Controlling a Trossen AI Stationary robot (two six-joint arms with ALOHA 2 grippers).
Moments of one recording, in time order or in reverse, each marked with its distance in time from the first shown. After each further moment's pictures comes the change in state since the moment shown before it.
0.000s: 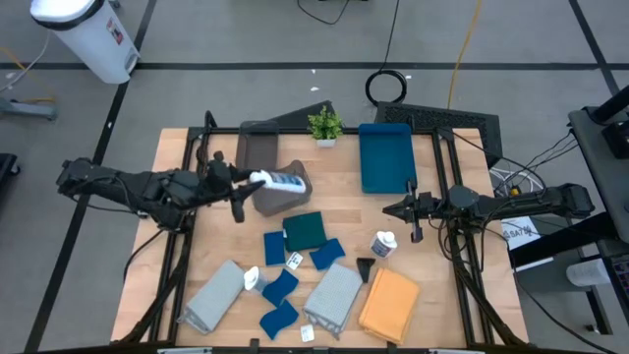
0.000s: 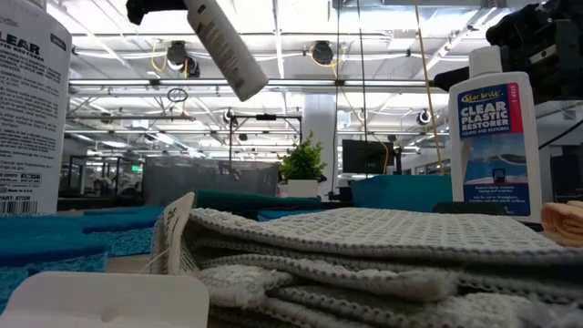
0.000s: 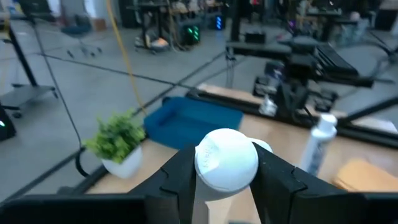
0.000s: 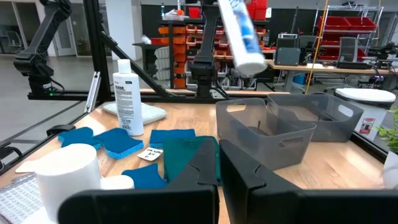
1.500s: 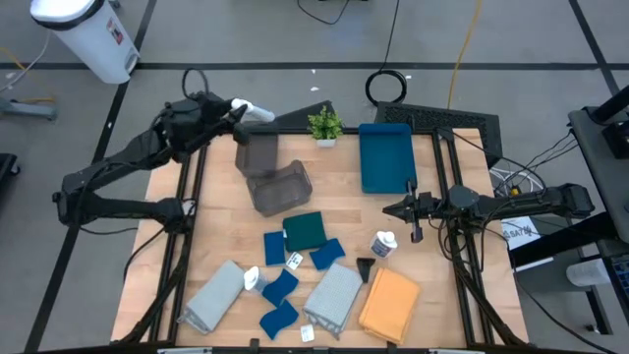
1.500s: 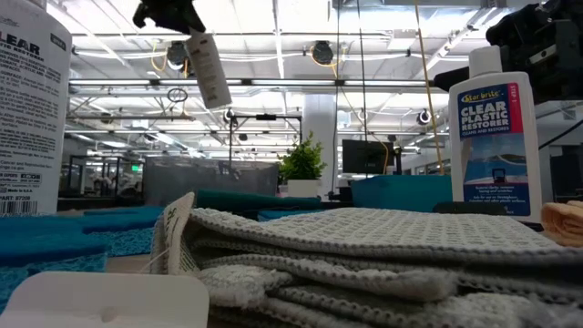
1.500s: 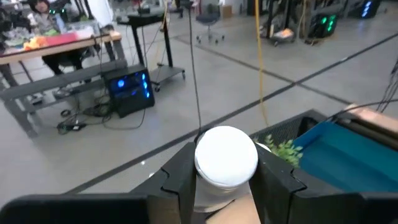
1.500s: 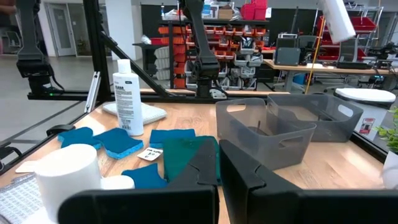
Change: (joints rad) left arm 0.663 0.164 0.333 -0.235 0.122 0.082; right arm 0.000 0.000 0.000 0.000 0.000 0.000
